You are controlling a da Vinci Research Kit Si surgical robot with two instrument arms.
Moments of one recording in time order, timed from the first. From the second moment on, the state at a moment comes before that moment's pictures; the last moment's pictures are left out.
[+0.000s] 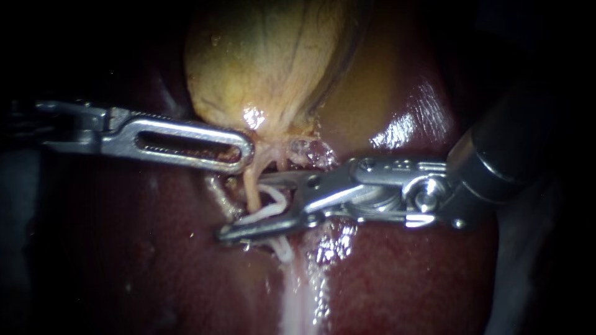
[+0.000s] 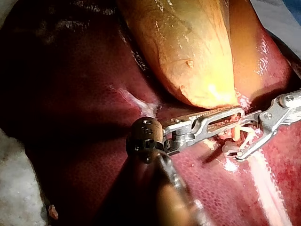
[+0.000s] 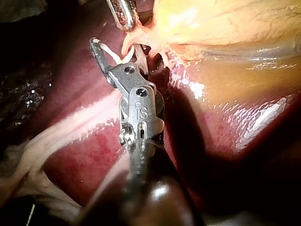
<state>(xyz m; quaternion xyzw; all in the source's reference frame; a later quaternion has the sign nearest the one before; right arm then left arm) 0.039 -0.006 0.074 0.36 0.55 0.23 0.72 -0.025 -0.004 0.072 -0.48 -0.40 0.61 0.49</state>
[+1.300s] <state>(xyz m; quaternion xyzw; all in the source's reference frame) 0.039 -0.005 0.075 0.40 0.56 0.29 0.66 -0.025 -0.004 0.073 -0.48 -0.40 0.61 0.49</state>
